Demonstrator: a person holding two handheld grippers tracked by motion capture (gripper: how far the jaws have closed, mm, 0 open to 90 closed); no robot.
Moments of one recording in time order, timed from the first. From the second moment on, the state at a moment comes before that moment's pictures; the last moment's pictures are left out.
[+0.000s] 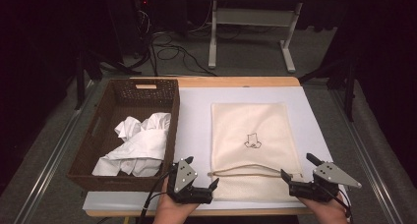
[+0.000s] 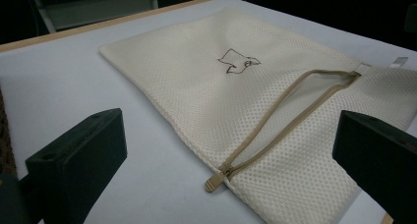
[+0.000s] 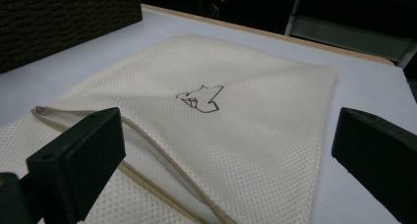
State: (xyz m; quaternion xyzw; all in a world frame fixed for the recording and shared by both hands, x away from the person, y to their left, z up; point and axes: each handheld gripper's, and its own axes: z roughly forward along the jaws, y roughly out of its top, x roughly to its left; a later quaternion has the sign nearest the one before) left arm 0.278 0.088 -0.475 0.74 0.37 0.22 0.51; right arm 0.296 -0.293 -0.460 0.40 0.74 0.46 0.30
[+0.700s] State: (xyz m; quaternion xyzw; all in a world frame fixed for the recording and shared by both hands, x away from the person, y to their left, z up) left arm 0.280 0.088 -0.474 0.74 0.38 0.22 0.51; right arm 0.295 -0.293 -0.462 0.39 0.74 0.46 0.30
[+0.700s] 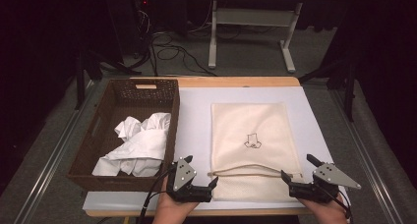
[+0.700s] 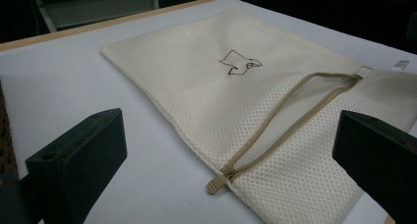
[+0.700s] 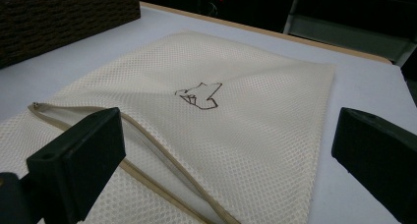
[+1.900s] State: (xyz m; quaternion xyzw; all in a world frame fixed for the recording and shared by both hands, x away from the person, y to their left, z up) left arm 0.268 0.046 -0.524 0.83 0.36 0.14 0.40; right arm 0.422 -0.316 -0.510 0.51 0.76 0.32 0.22
